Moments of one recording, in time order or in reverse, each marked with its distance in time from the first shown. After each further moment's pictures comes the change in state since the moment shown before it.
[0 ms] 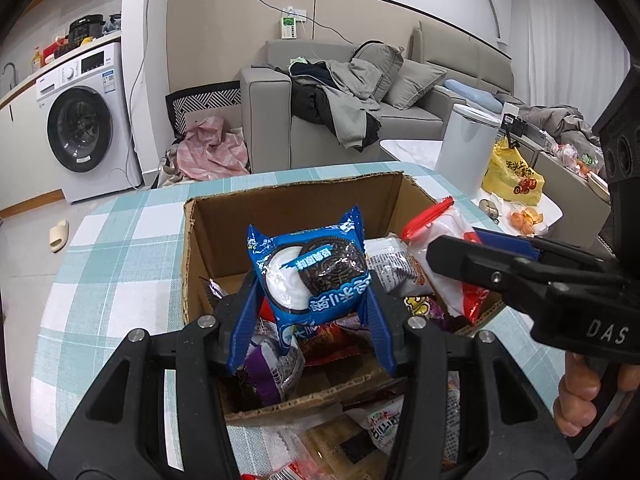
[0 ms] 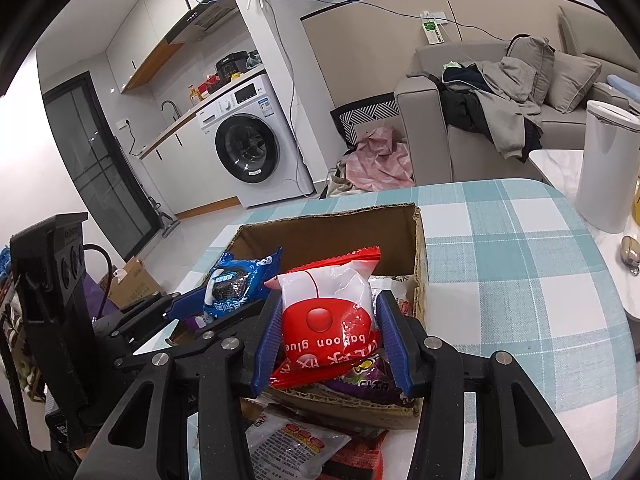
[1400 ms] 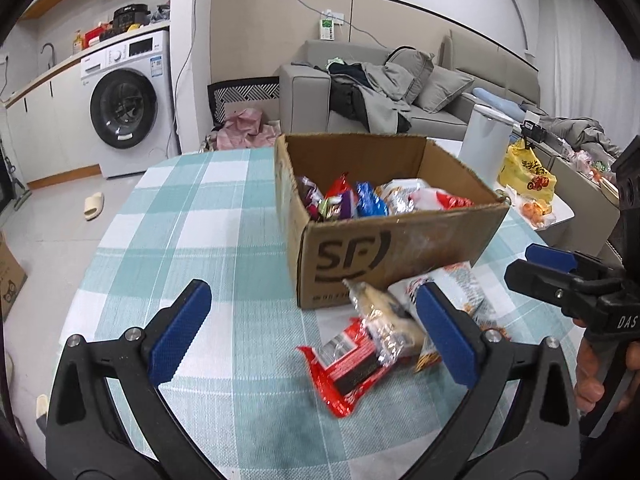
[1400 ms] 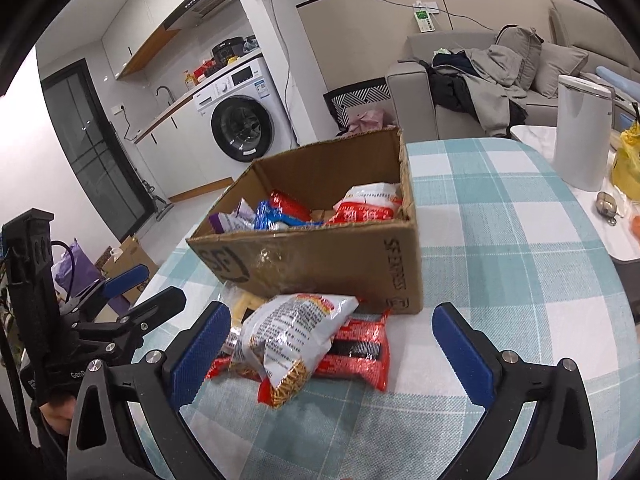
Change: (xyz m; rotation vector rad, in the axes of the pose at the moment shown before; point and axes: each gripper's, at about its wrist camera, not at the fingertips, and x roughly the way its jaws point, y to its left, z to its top) left arm -0.112 0.021 -0.089 -0.080 -0.007 0.108; right arm -0.053 0.015 -0.084 -0.005 0.051 -0.039
